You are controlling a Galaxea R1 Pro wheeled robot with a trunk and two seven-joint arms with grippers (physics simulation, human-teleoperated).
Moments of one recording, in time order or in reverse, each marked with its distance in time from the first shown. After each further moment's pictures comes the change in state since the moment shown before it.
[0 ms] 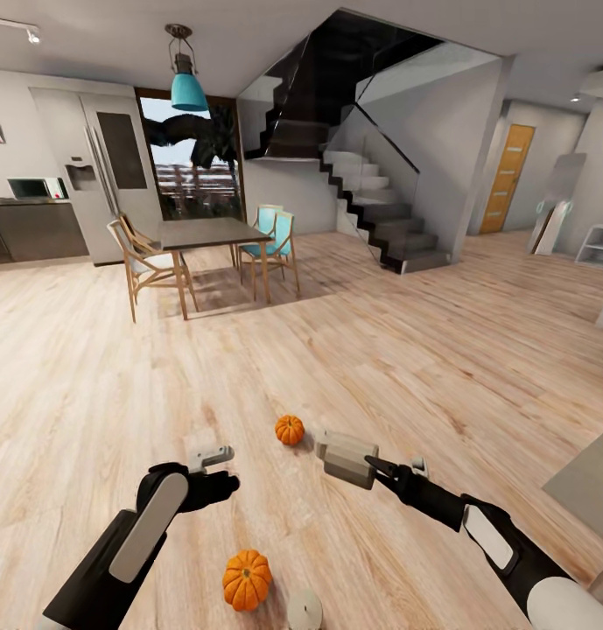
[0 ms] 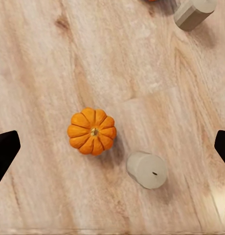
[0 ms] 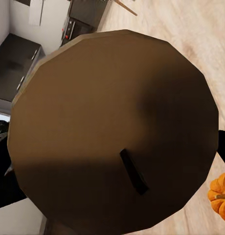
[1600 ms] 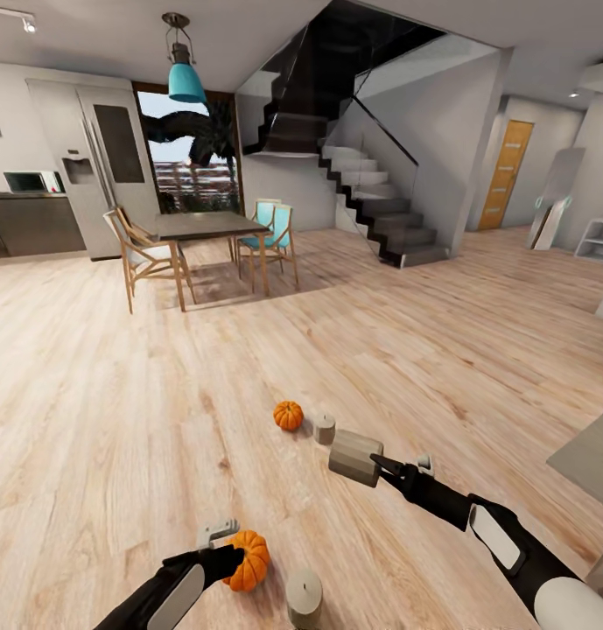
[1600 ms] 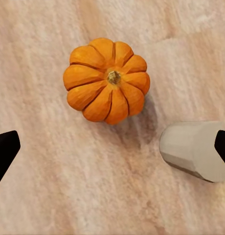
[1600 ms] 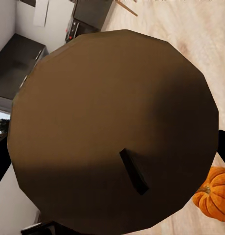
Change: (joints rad) left arm -0.007 -0.013 -0.238 0.700 -0.150 -0.583 -0.460; right arm 0.000 -0.021 -0.001 0.000 -0.001 -0.007 0.047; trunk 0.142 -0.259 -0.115
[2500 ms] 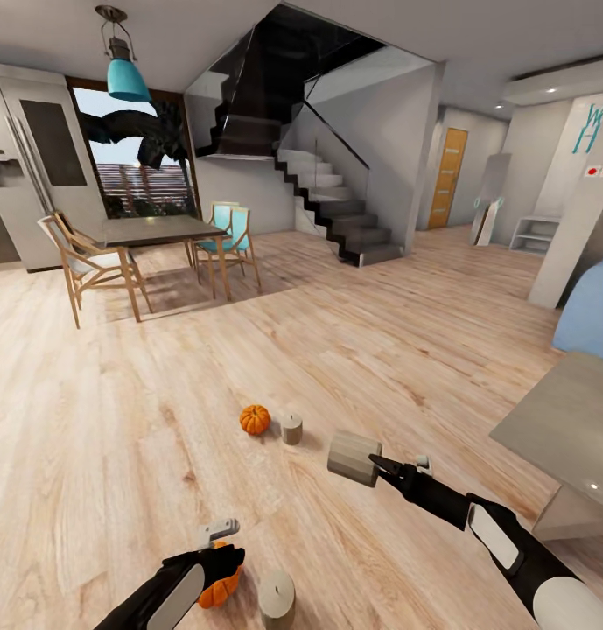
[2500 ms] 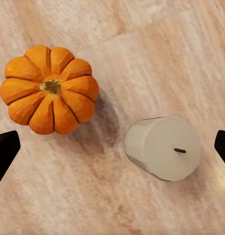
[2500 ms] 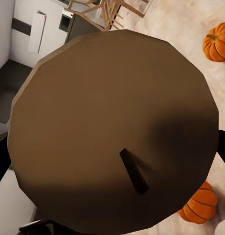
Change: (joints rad) left arm 0.000 0.001 -0.001 -0.001 0.003 0.000 -0.005; right arm 0.000 0.003 0.003 -0.006 0.014 -0.011 0.006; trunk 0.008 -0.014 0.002
